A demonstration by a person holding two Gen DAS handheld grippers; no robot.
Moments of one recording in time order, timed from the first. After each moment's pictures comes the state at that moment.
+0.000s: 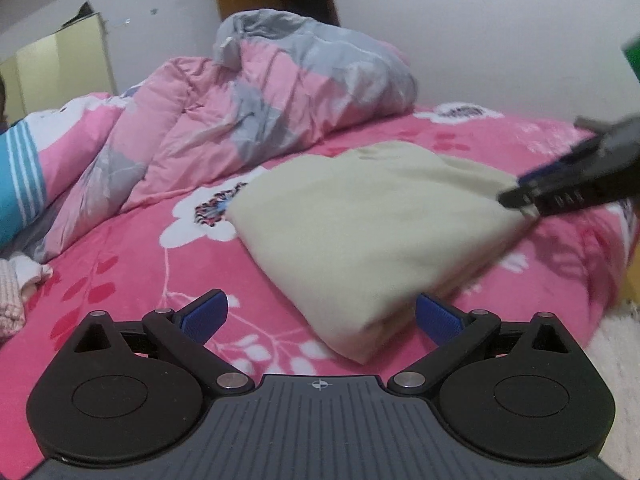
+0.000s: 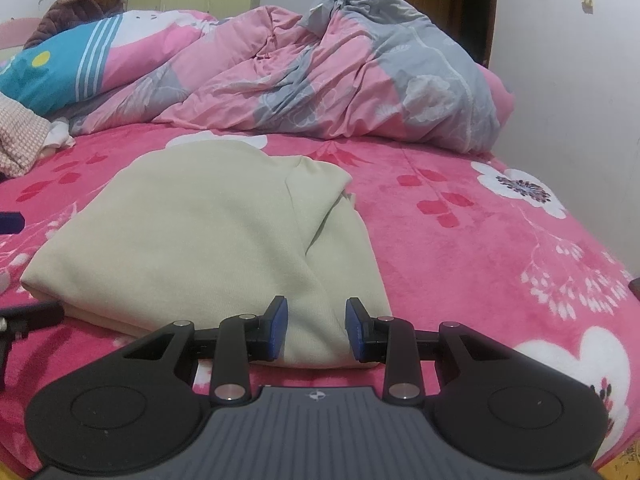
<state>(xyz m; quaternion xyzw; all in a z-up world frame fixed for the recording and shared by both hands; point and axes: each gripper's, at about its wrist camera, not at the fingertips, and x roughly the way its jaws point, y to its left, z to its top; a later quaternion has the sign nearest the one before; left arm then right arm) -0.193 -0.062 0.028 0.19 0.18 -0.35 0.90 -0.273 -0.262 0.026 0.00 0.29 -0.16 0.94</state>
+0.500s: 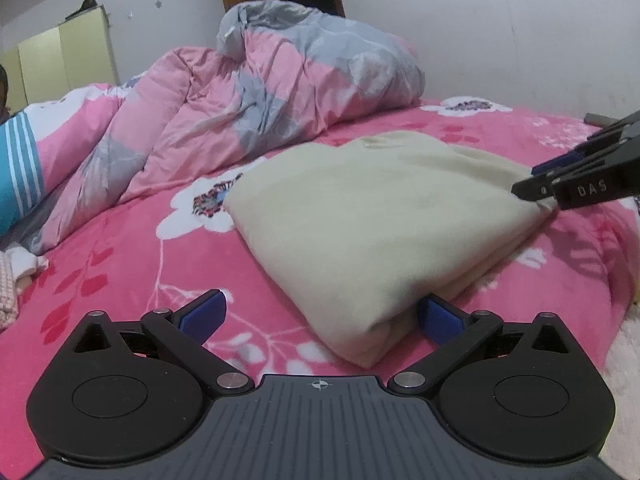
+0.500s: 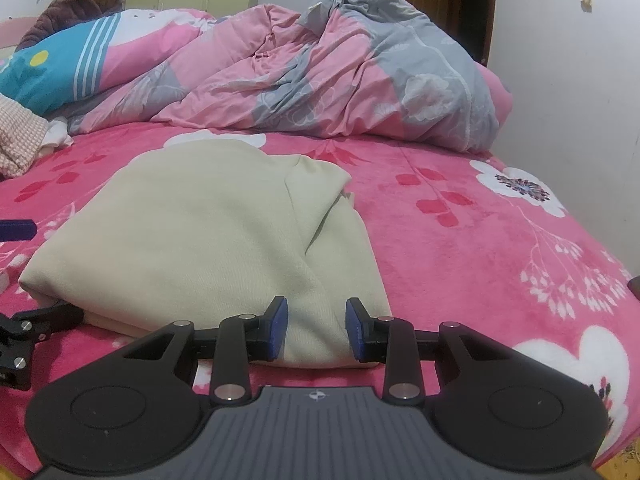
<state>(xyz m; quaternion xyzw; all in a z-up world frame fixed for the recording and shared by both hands) -0.189 -0.073 0.015 0.19 0.18 -0.35 0.90 -0.272 -0.263 0.026 0.00 0.29 -0.16 0.94</state>
